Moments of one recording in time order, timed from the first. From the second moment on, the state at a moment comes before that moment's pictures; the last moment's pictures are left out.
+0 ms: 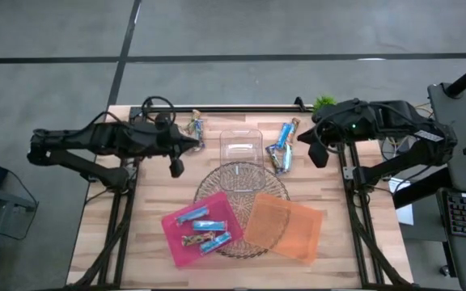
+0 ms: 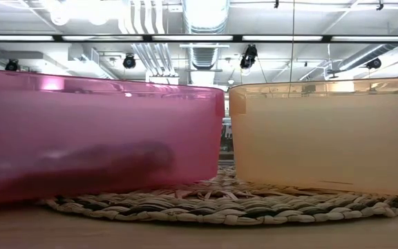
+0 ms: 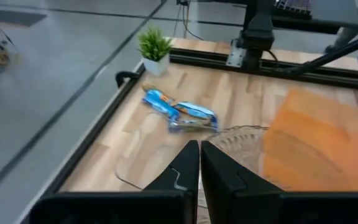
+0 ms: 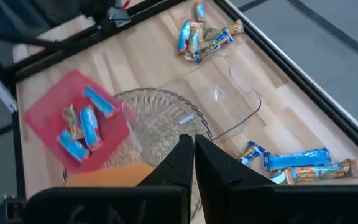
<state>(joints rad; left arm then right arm) -0.07 1.04 1.29 -0.70 -0.38 -0.14 0.00 1.20 1.68 -1.21 0.20 0.47</state>
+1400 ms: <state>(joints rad) -0.01 0.99 1.29 -0.70 -0.25 -0.11 -0.40 1.36 1.01 -0.96 0.05 0.96</state>
